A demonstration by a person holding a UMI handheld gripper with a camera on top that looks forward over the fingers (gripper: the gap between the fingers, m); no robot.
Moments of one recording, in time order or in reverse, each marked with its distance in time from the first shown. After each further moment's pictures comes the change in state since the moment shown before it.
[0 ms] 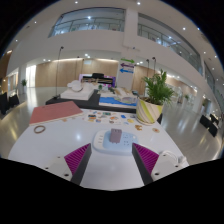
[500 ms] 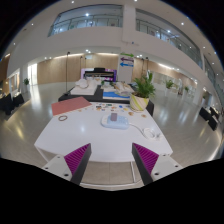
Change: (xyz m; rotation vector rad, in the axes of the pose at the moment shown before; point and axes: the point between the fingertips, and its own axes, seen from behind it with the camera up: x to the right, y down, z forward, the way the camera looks) arm 0.009 0.019 -0.258 -0.098 -0.030 0.032
